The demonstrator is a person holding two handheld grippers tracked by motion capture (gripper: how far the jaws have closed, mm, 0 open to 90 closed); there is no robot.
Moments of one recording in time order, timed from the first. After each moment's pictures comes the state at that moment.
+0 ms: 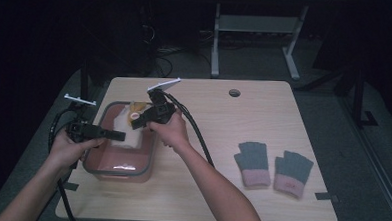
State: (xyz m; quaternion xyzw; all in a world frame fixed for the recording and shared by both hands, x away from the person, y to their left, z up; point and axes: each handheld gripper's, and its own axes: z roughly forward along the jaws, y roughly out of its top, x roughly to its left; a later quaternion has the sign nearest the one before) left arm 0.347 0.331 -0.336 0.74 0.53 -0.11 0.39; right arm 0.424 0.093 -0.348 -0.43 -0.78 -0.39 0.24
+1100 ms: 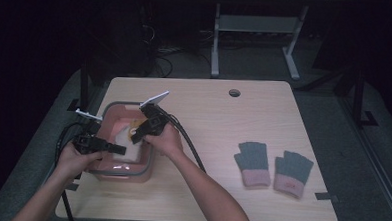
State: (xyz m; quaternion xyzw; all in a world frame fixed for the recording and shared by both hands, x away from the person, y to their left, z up) left arm 0.344 0.336 -0.386 0.74 0.57 -0.12 0.33; right arm 0.422 0.120 -0.392 -0.43 -0.82 -0.31 0.22
